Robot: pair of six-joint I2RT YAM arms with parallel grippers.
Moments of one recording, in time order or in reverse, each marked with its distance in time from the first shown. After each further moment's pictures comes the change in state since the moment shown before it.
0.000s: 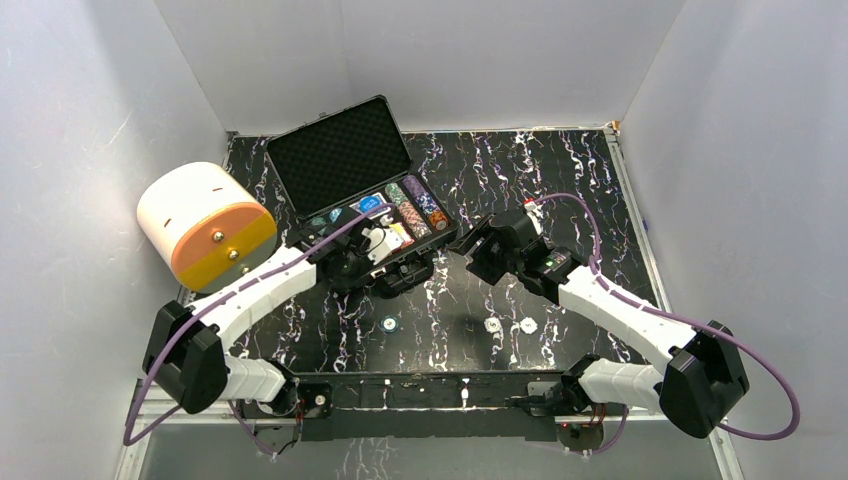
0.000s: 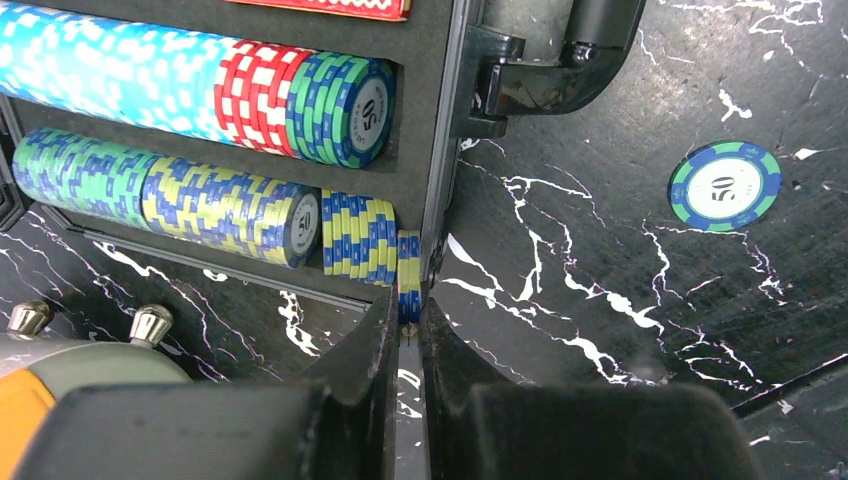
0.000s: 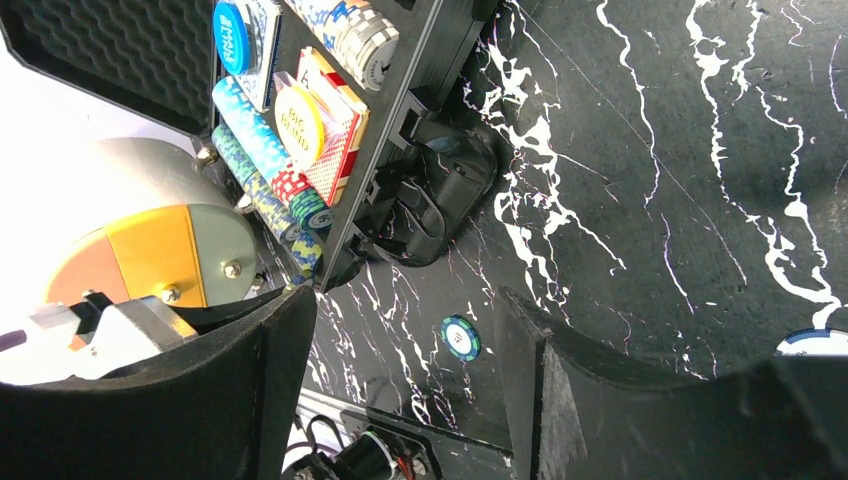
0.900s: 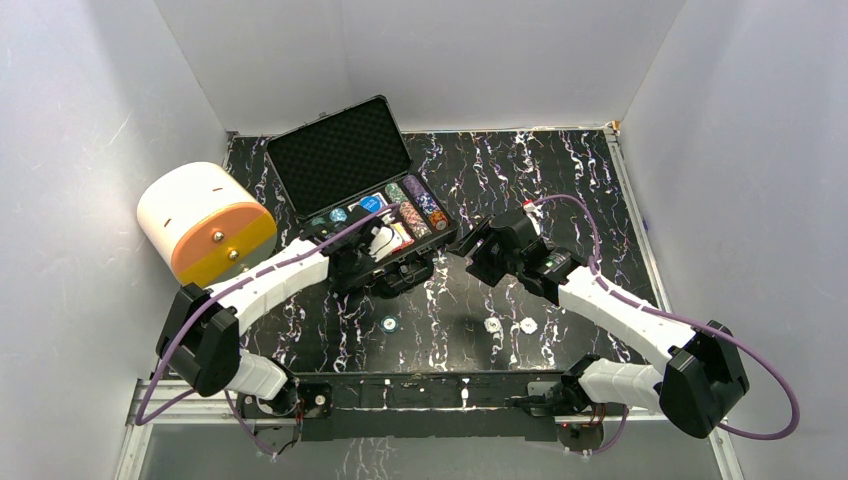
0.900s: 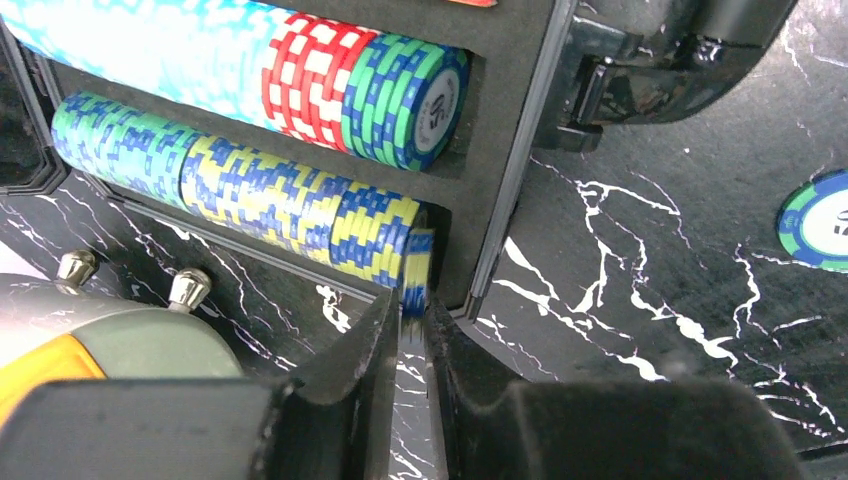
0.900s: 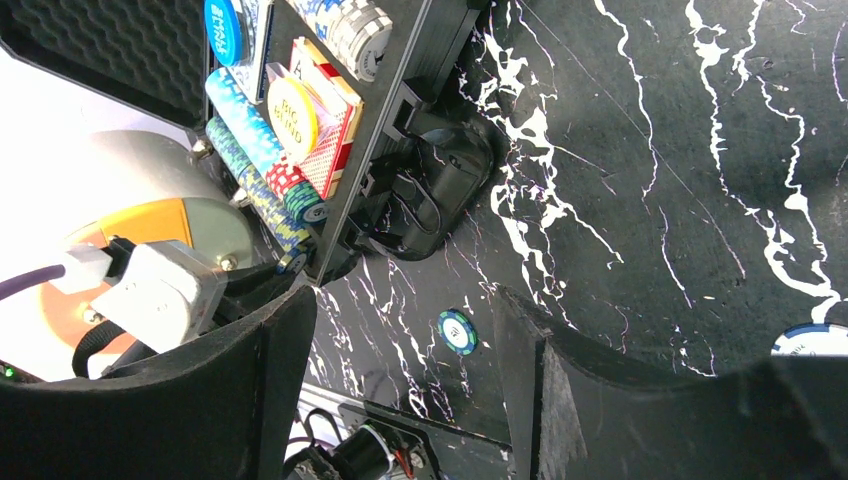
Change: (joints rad) left arm -0.004 0.105 0.025 -0.002 -0.147 -0.009; right arm -0.001 0.000 -0.008 0.000 -0.018 0.000
